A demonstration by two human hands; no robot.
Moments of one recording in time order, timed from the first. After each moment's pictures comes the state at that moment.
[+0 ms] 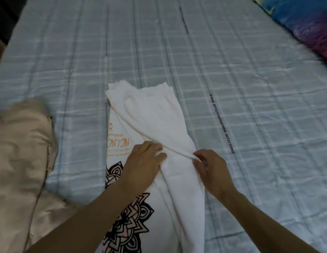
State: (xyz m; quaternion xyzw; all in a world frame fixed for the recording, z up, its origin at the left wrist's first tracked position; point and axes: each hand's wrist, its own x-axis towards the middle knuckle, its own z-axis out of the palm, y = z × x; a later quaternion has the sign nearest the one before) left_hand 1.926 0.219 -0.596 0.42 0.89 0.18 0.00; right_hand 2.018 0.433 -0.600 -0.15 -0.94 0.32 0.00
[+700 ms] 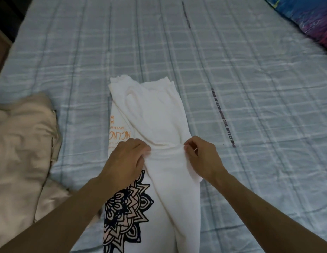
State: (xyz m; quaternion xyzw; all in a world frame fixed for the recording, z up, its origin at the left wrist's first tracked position) left_hand 1.925 0.174 -0.593 0.37 0.89 0.25 0.06; right_hand 1.989 0.413 -0.588 -0.19 -0.90 0.39 -0.05
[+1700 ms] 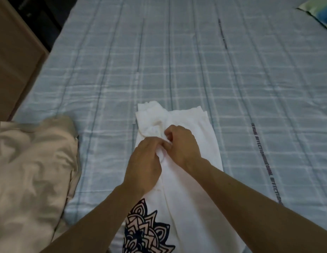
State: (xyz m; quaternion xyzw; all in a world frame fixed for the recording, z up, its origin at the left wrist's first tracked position) left_hand 1.824 0.190 -0.604 0.19 0.90 0.40 -0.02; right_hand 1.795 0.334 -0.601 -0.05 -0.95 0.31 -0.06
